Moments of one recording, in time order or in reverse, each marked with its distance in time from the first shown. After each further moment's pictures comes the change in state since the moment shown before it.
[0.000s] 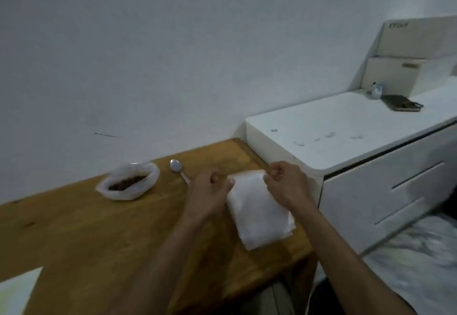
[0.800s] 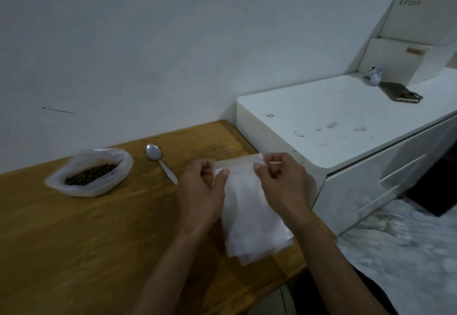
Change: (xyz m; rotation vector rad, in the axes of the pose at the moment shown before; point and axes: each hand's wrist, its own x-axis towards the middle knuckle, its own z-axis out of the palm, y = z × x) left_hand 0.014 0.005 0.025 -0.249 0.135 -0.103; right_hand 0.008 -0.009 0.023 0.210 0.155 0.066
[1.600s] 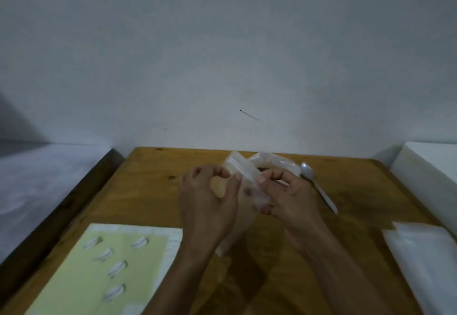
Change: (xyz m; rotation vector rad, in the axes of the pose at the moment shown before) left_hand -0.005 -0.084 -0.280 0.268 0.529 0.037; right_hand -0.134 -0.143 0.223 0.540 -0.790 0.098
